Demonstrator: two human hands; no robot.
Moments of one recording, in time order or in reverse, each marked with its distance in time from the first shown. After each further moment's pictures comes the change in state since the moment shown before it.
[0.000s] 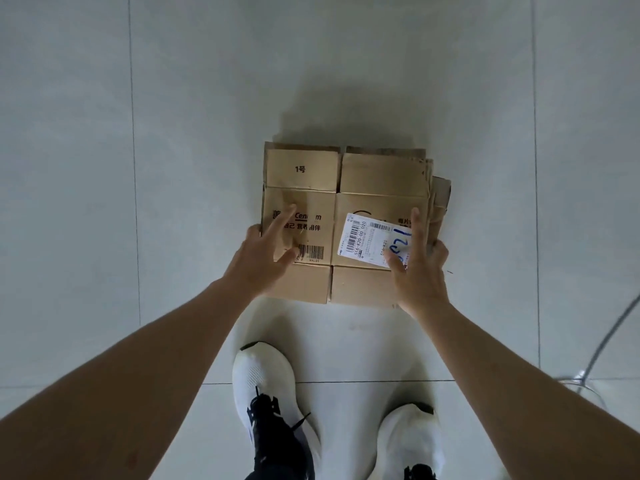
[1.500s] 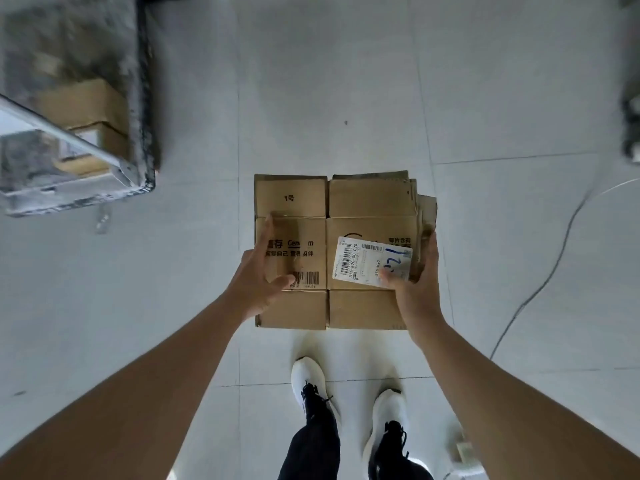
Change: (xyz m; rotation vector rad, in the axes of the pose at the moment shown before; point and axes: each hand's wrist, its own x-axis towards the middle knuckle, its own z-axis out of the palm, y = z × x) left_hand -0.228 0.209 -0.353 -0.398 0.041 0.100; right_hand -0.211 -0.296 -0.294 0.721 0.099 -0.053
